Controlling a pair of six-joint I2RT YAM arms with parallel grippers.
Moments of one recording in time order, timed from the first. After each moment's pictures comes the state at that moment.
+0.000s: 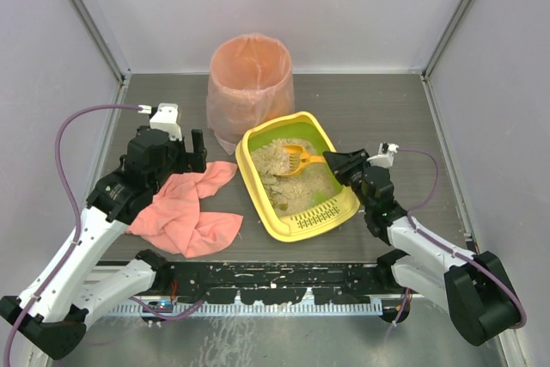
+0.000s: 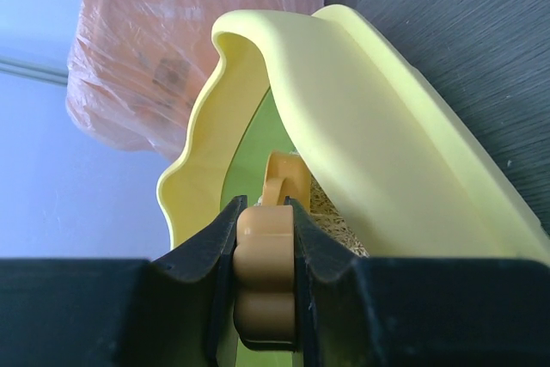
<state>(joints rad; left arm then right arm) -0.52 0.85 1.03 -0.65 -0.32 -0.24 0.41 0.98 0.26 0.57 0.11 1.13</state>
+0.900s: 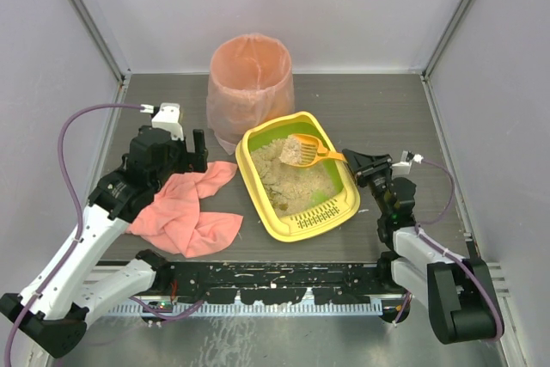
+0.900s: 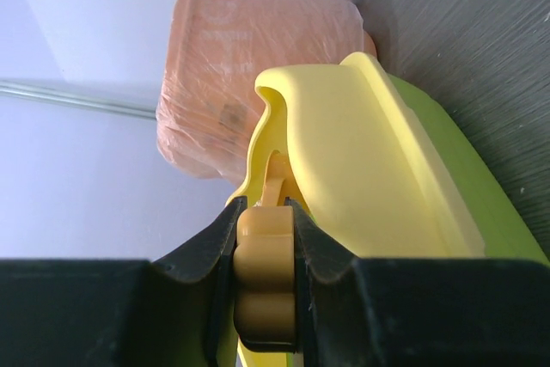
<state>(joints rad) -0.52 0.86 1.03 -0.65 -0.31 -0.24 0.12 0.98 0.11 0.89 -0.19 1.32</state>
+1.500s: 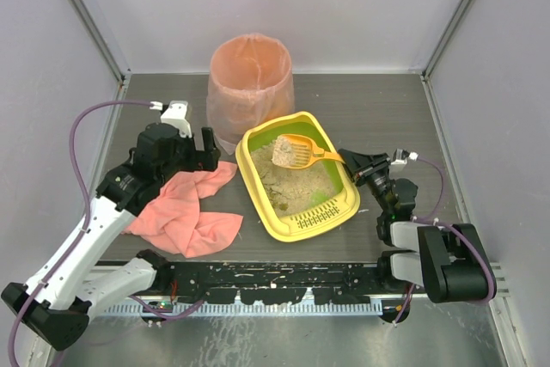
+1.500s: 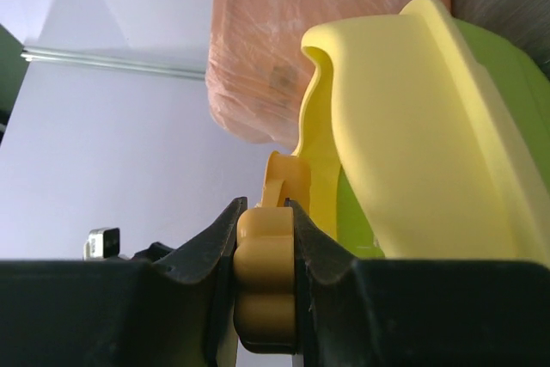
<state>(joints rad) -0.52 0.92 1.04 -0.63 -0.19 -0.31 0.05 1.21 0.07 1.25 -0.39 1.50</state>
